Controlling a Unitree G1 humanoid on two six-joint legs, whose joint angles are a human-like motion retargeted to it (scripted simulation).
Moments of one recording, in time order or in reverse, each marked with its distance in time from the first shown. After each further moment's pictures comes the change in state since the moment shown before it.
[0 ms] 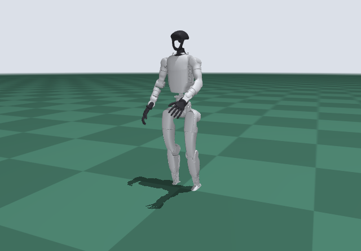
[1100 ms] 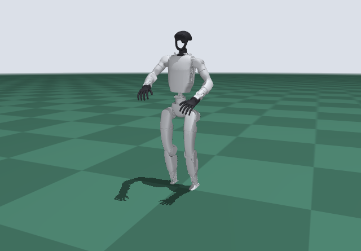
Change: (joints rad) left arm 0.314 0.208 -0.007 -0.394 0.367 -0.027 -0.184; right arm -0.514 -0.095 0.343 -0.546 -0.254 -0.032 0.050; waist 0.060 -0.060 -0.055; left_leg -0.047 -0.031 -0.060 0.056 -0.020 0.025; right_leg -0.068 -0.030 -0.051 0.147 -0.098 -0.012
